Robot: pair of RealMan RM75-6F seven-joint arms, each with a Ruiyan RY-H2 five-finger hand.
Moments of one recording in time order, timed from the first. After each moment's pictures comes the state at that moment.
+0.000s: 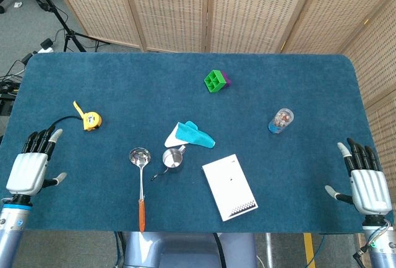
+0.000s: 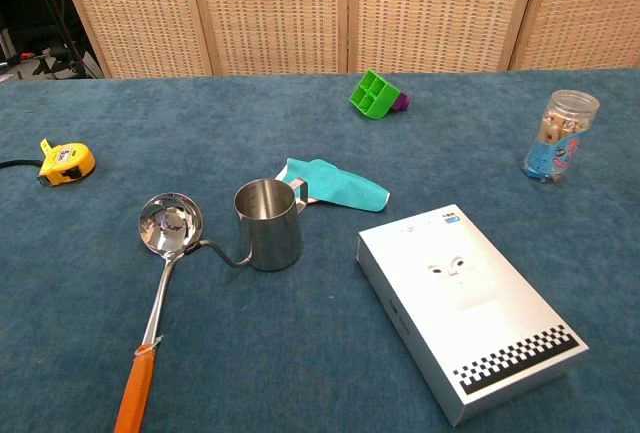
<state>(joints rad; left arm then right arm) -0.22 -1.17 -0.08 -1.71 1.37 1.35 0.22 0.10 -1.15 0.09 -1.62 -1.46 1.47 -0.10</state>
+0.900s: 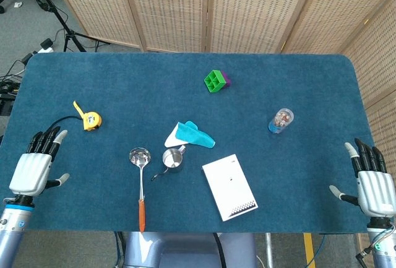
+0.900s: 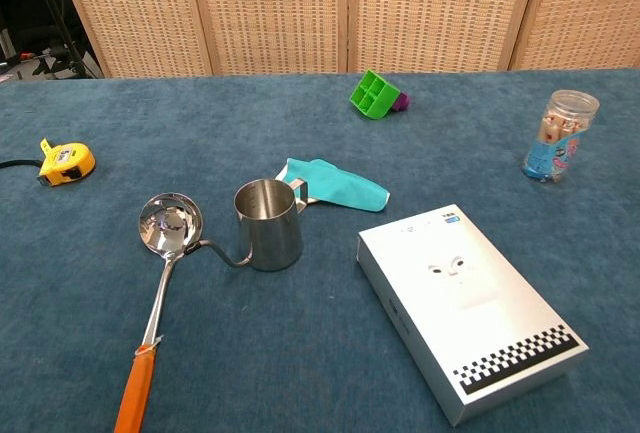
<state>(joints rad) -0.23 -1.16 -0.06 -1.71 1.41 1.35 0.21 0.08 -1.14 0.10 -1.63 -1.45 1.50 -0.08</state>
